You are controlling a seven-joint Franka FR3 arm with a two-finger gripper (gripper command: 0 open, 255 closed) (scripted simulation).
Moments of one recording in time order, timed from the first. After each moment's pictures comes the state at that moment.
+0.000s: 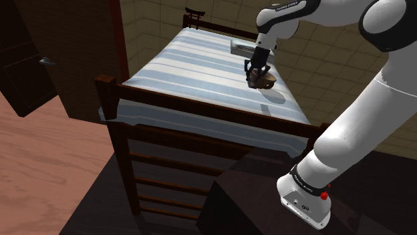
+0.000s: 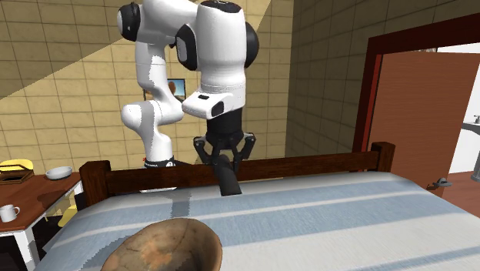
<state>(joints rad) -0.21 0.05 -0.21 -2.00 0.14 1.86 0.37</state>
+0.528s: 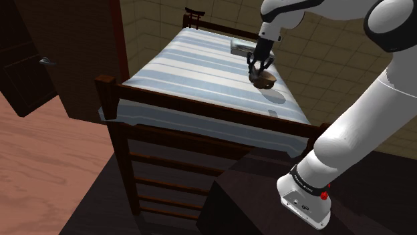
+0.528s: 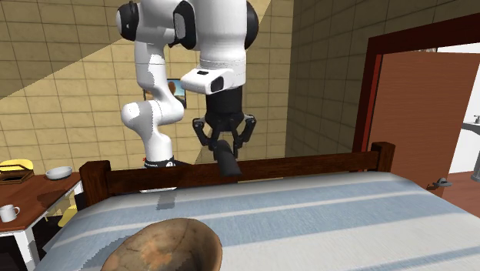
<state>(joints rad) -0.21 0.02 -0.21 -1.93 0.13 1.75 0.38</state>
